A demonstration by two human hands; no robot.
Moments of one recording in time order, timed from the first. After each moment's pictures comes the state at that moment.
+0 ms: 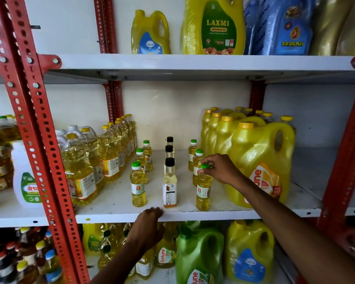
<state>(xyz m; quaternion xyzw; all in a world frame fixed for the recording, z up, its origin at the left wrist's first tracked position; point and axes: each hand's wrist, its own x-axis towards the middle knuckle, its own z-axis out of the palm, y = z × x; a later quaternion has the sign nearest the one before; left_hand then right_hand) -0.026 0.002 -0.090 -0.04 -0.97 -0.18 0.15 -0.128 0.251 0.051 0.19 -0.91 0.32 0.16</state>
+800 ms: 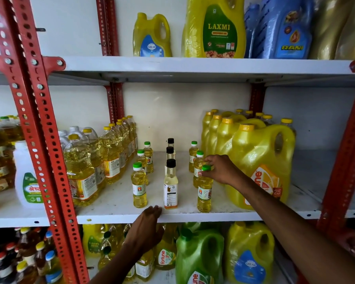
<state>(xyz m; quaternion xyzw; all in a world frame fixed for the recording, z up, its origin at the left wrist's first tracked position) -0.024 -0.007 -0.095 -0.06 -0.97 -0.17 0.16 -0.118 0.249 0.059 0.19 -0.93 0.29 0.14</state>
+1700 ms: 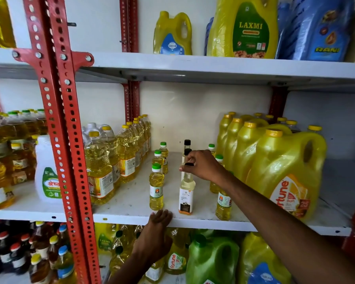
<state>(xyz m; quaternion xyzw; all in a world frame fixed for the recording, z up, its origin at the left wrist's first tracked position) -0.017 -0.034 -0.107 -0.09 -0.97 -0.17 0.15 -0.132 0.133 0.075 0.26 -0.91 0.28 0.17</state>
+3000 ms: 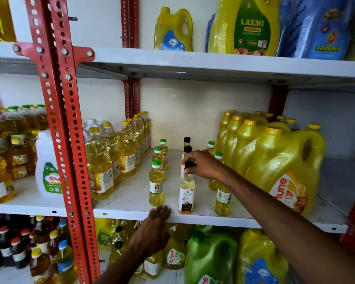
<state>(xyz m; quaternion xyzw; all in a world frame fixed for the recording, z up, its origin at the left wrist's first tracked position) -0.019 -0.046 -0.114 -0.12 -0.97 -0.17 0.15 -0.108 0.137 0.087 0.29 -0.92 0.23 0.08</state>
